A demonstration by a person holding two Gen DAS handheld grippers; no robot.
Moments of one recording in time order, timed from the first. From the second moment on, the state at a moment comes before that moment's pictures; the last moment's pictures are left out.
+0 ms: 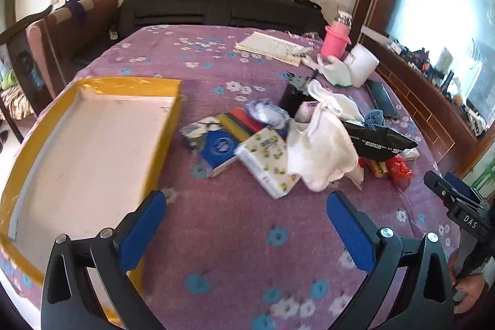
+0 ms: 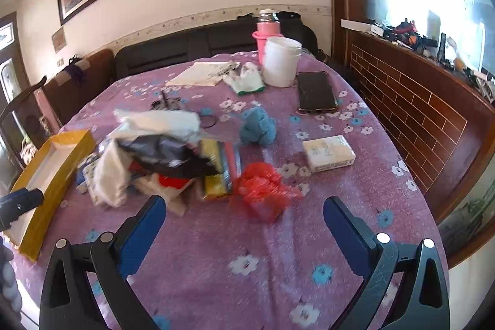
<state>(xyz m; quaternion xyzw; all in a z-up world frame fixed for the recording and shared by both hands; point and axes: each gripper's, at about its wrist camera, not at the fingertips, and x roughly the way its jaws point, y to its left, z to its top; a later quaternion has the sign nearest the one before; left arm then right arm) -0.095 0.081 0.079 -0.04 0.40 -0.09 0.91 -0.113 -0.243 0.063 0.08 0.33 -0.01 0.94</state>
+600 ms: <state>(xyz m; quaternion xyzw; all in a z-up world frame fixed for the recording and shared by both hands) -0.027 -0.004 0.040 0.05 0.45 -0.16 0.88 -0.110 -0.350 0.052 0.16 0.34 -0.06 0.92</state>
